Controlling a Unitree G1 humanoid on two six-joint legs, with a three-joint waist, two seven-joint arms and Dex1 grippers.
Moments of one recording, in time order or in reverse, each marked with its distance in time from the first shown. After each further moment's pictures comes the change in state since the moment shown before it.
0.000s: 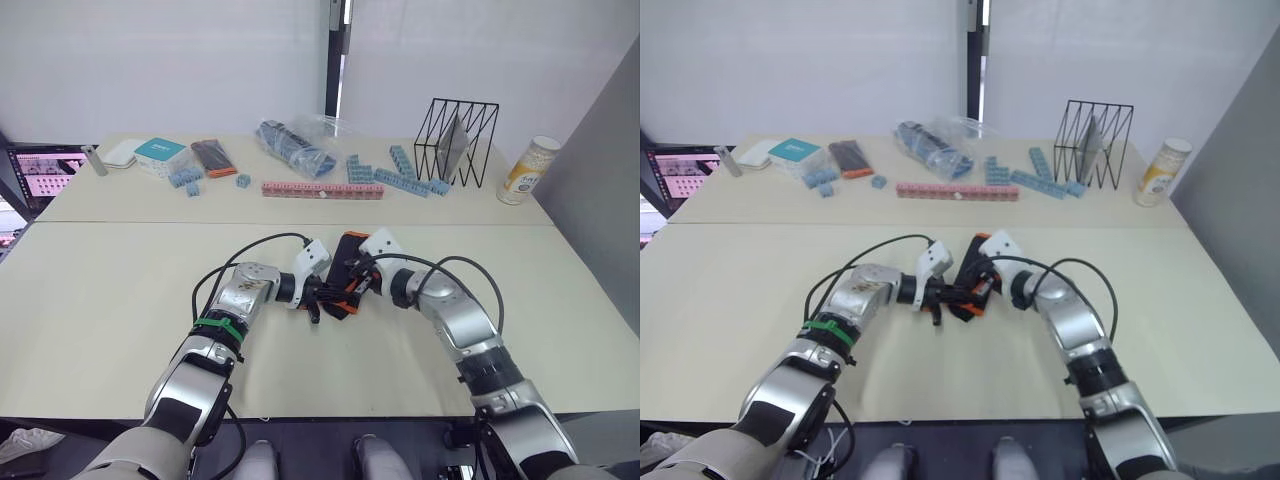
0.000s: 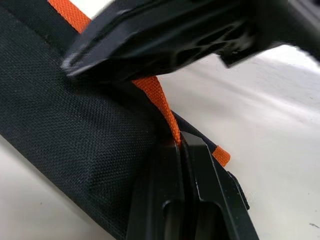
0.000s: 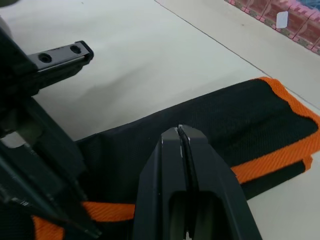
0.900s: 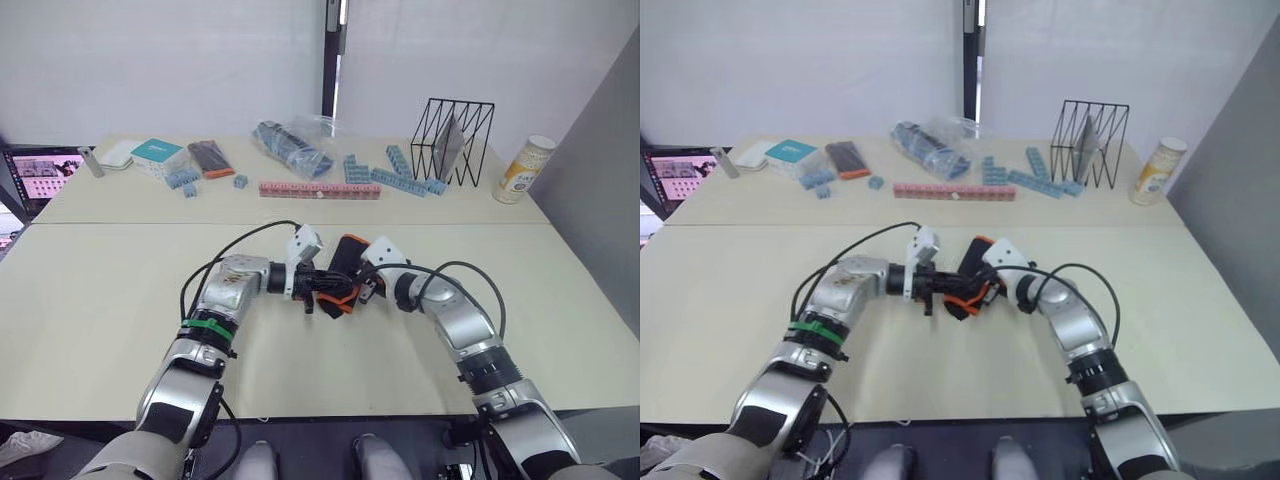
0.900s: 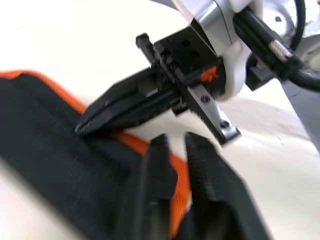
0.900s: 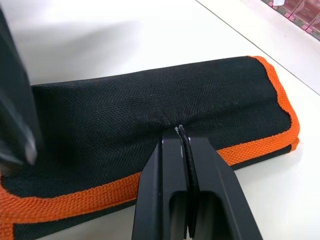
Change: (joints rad) left arm 0.028 0.007 0.089 -0.104 -0.081 0.026 -0.047; right arm 0.032 -0.015 -0.001 0.031 -0.073 -0.049 0.050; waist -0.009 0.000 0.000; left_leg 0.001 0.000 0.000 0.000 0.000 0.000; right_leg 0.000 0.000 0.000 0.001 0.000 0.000
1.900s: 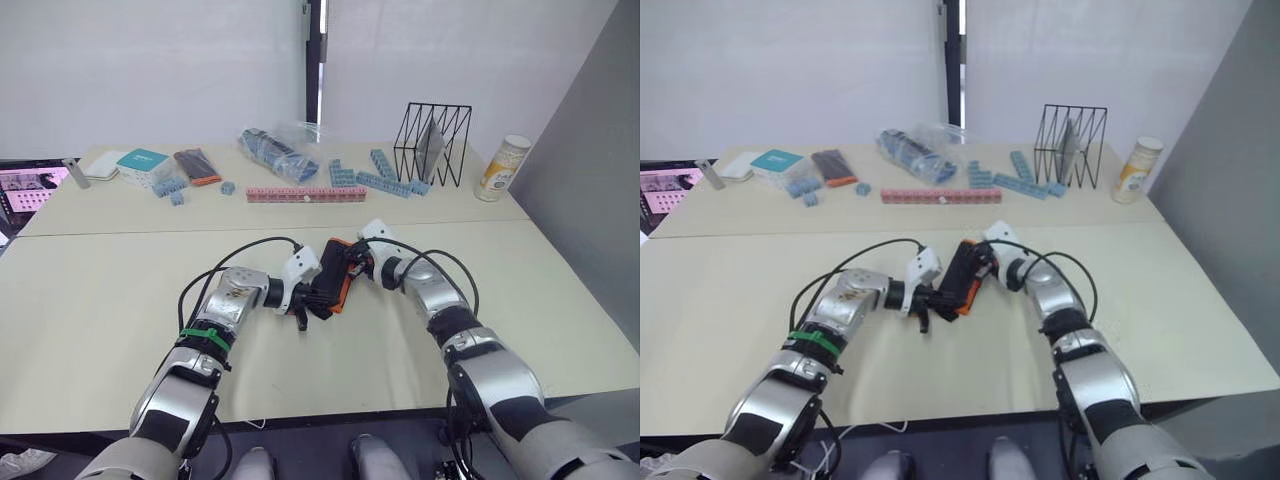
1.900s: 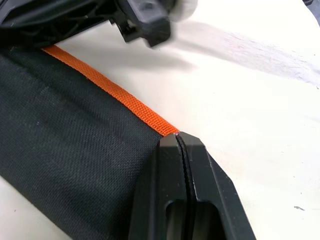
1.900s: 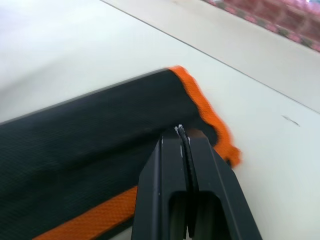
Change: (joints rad) left arm 0.062 0.060 -0.079 -0.027 0.104 -0.007 0.025; right arm -0.396 0.140 -0.104 0.891 0.016 -0.387 -0.122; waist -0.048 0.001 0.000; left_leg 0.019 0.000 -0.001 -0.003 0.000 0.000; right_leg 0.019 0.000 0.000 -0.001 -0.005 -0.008
